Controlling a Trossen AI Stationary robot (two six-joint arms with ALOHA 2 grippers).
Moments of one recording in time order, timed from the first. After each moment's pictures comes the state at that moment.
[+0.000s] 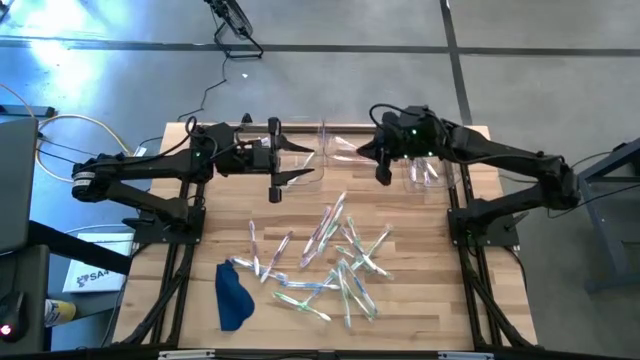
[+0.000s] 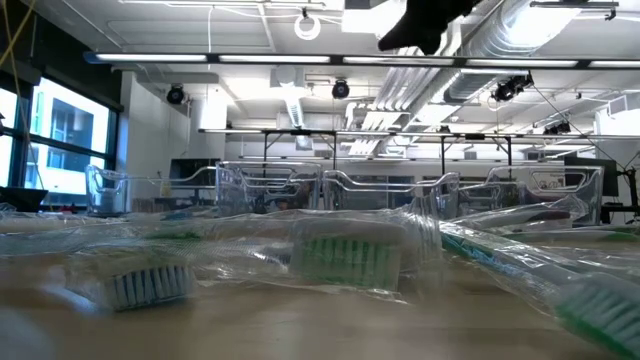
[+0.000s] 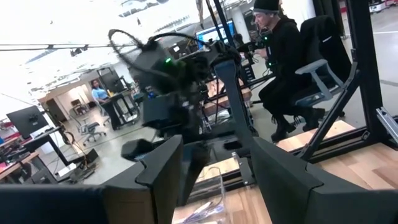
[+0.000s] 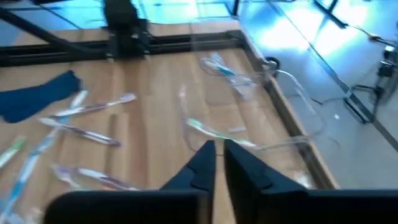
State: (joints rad) left arm 0.14 1.15 1.09 0.21 0.12 0.40; right arm -0.36 1.24 1.19 -0.44 -0.13 -0.10
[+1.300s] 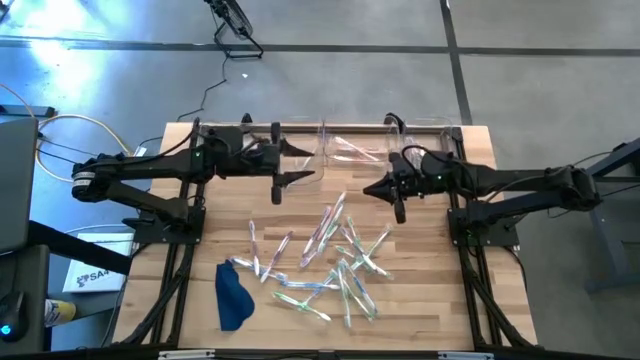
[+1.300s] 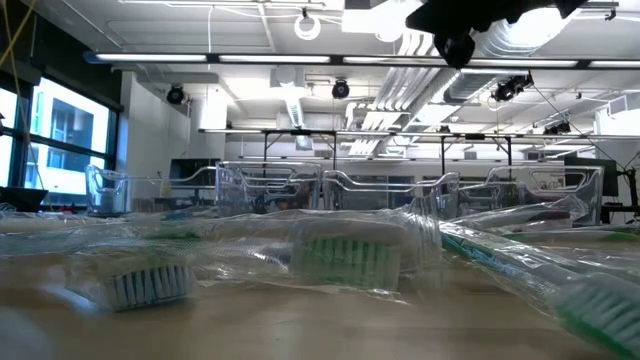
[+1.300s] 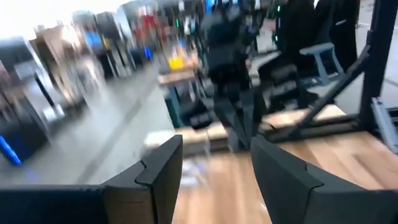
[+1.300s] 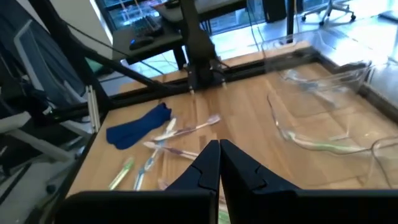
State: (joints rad) left arm 0.14 1.15 1.09 0.04 0.04 0.21; right arm -0.11 0.98 0.74 -0.01 -0.13 0.23
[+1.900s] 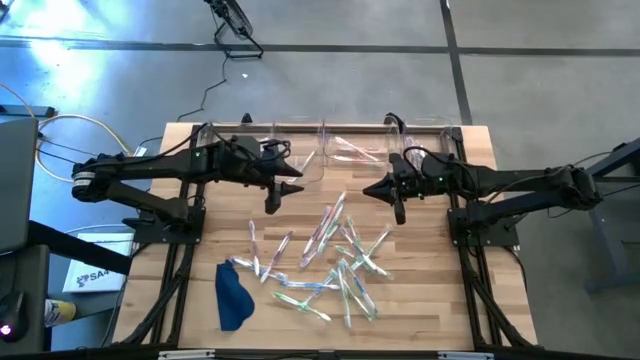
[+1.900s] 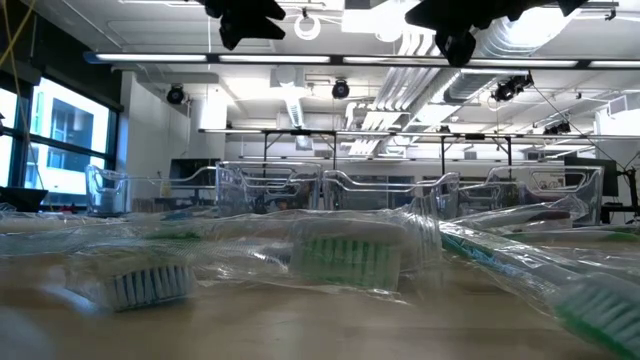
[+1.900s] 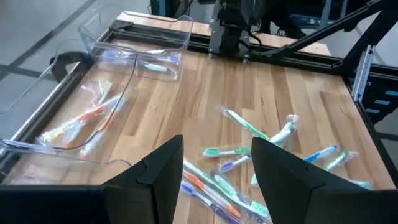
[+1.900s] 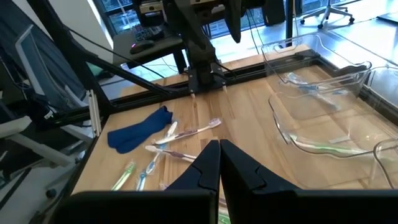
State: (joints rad) left arm 0.14 1.15 1.09 -0.35 0.04 -0.09; right arm -0.09 0.98 0.74 0.00 -0.10 0.24
